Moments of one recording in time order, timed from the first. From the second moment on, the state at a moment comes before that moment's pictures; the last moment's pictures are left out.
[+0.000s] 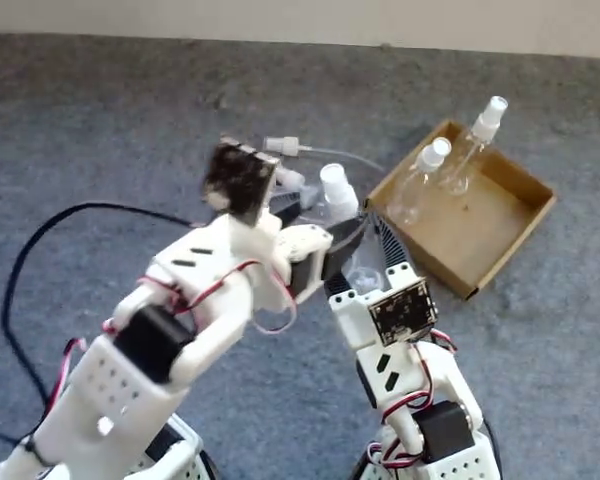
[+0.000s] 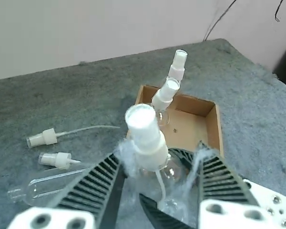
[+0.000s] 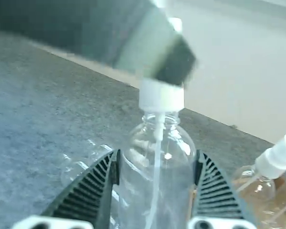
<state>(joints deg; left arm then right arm) 32.4 -54.4 36.8 45.0 16.0 -25.0 -105.0 86.6 30.5 13.5</state>
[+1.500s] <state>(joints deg) 37.4 -104.2 87.1 38.9 17.9 -30.4 -105.0 78.4 25.5 5.1</state>
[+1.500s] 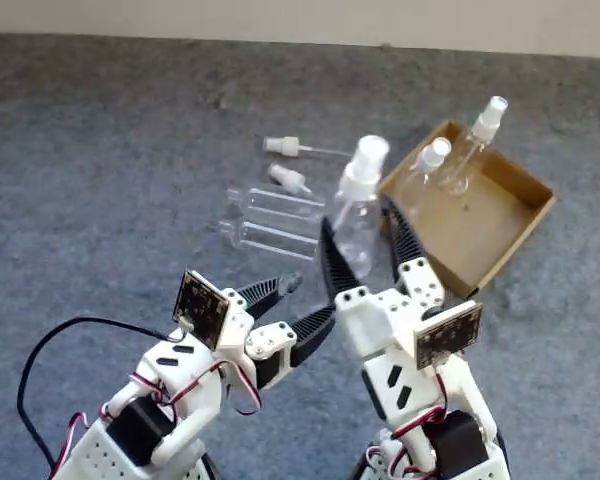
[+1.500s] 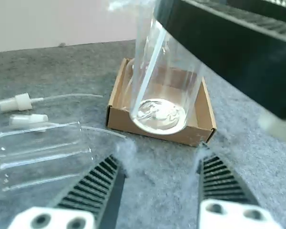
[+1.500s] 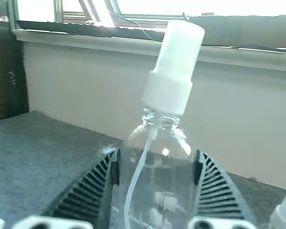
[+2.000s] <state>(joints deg) 34.3 -104.3 90.7 30.4 18.9 -35.8 -105.0 78.2 30.6 5.0</state>
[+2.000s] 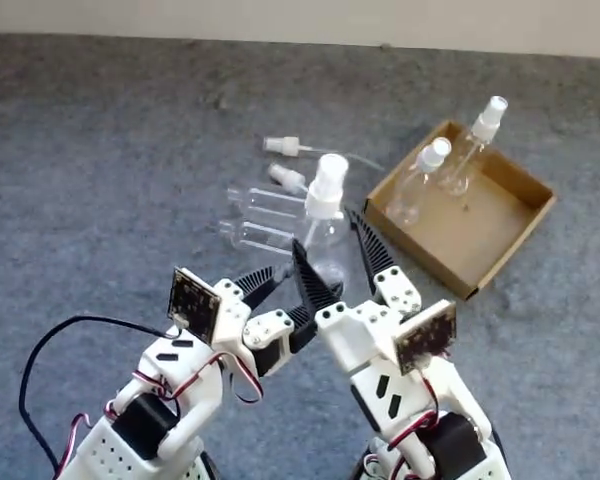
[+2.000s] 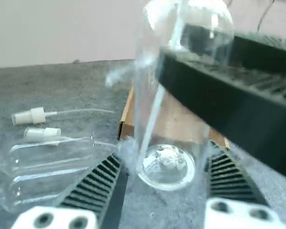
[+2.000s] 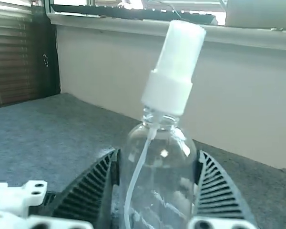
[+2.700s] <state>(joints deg) 33.0 -104.2 95.9 20.4 20.5 -38.3 -104.9 69.6 41.9 4.9</state>
